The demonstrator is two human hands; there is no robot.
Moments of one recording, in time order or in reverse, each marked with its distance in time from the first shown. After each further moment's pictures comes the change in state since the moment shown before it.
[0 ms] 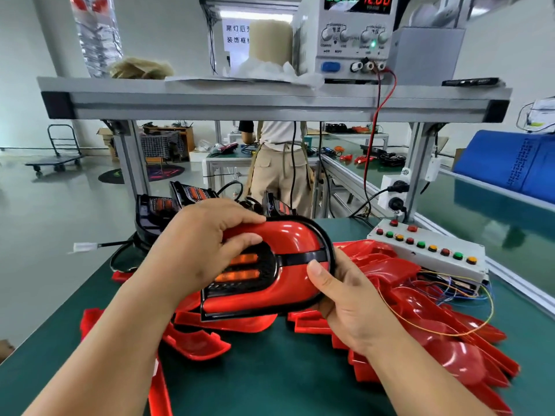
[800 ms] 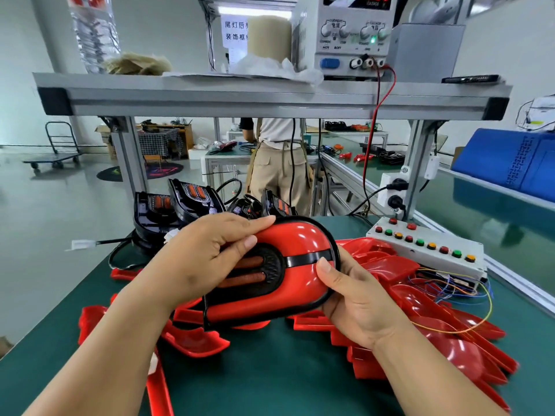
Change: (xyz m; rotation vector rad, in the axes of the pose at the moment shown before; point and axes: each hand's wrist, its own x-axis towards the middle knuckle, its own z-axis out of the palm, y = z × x) left_hand -0.011 -0.015 0.017 -0.257 -0.139 -0.054; right_hand 0.001 -0.001 -0.016 0.091 -0.042 0.090
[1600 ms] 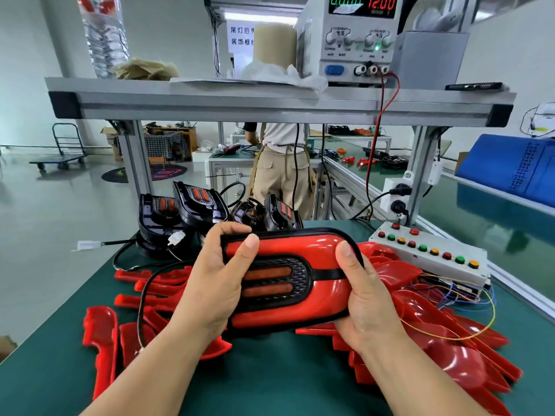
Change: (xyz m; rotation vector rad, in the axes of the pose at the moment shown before) left_hand -0.018 0.023 0.048 -1.117 0.345 -0.421; right_hand 0.005 0.004 0.010 0.030 0.316 -0.161
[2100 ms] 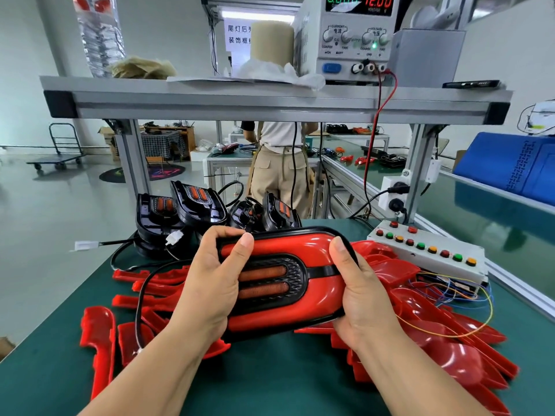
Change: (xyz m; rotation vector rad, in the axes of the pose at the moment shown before) left_hand 0.001 0.000 0.006 -0.033 0.087 -0.031; right_hand -0.001 0.000 0.002 -0.037 0.019 0.021
